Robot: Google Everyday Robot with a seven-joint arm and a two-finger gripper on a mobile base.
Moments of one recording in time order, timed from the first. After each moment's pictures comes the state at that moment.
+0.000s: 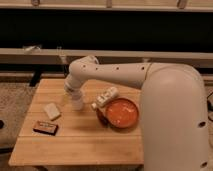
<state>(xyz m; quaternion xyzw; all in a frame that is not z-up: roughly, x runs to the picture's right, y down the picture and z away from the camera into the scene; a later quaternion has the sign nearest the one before) -0.217 0.028 0.773 -0.28 -0.24 0.15 0.92</state>
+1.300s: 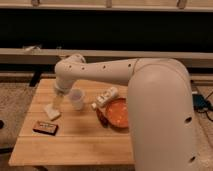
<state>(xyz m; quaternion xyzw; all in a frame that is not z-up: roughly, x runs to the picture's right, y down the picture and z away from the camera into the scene) -0.270 0.053 0.746 -0.29 -0.23 0.07 0.93</state>
